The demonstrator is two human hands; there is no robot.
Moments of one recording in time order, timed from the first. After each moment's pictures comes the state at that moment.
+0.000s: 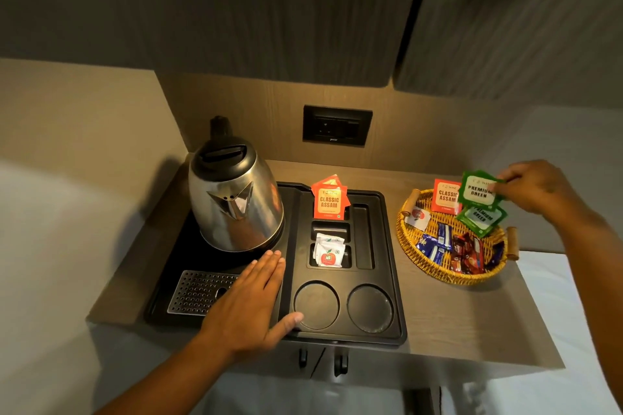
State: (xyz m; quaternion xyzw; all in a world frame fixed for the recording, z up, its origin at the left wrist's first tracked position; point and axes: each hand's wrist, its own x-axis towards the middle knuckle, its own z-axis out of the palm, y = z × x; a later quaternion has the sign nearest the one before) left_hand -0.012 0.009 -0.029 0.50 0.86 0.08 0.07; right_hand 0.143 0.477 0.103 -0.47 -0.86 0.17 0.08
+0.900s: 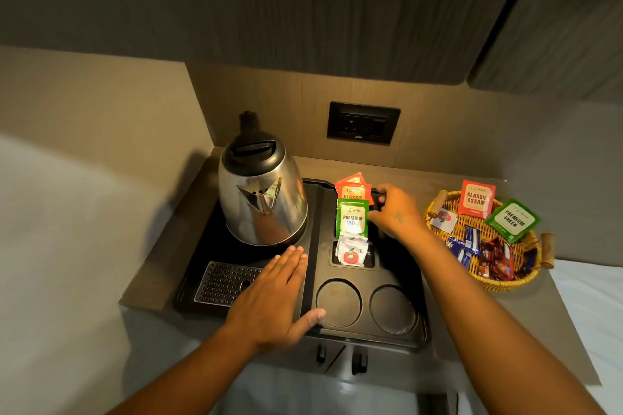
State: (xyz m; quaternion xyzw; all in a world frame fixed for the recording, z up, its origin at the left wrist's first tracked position) left_hand -0.014 0.009 -0.033 0.50 0.86 0.08 0.05; right_hand 0.003 0.305 0.008 -0.34 -0.88 0.33 0.05
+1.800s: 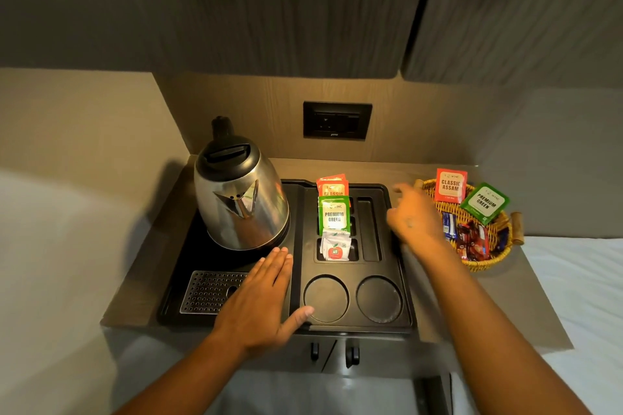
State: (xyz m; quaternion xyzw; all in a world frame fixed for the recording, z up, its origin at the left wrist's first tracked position) left_hand -0.013 0.008 -0.031 0.50 0.86 0.07 0.06; right_hand 0.065 0.322 0.018 -0.42 -0.87 0.22 0.11
